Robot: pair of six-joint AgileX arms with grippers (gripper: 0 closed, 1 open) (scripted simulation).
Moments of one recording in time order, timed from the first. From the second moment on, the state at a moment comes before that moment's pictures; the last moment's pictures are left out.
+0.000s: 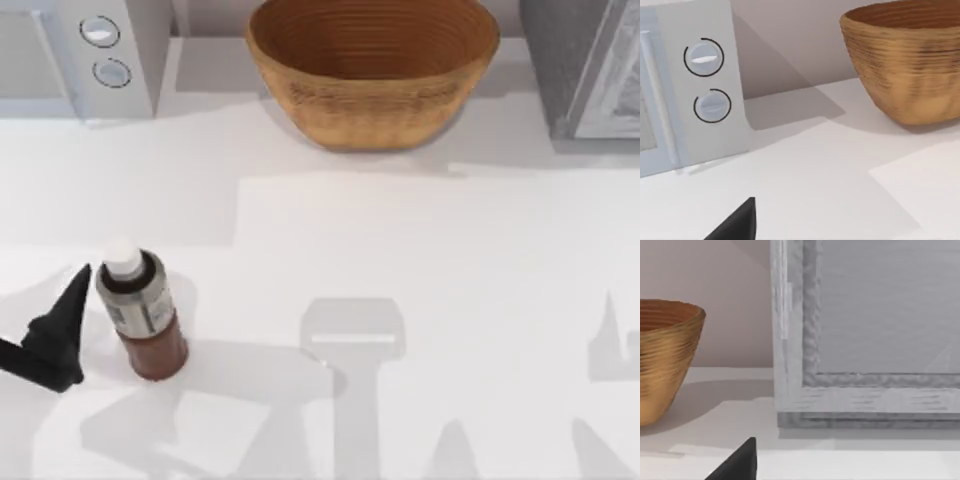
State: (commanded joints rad) left arm 0.14 0.86 -0.03 0.78 0.53 0.11; right arm 0.00 0.00 0.00 0.00 0.00 0.00
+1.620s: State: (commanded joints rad) left arm 0.07 1.92 0.05 1.69 0.89 0.15; right arm 0.00 0.00 0.00 0.00 0.00 0.00
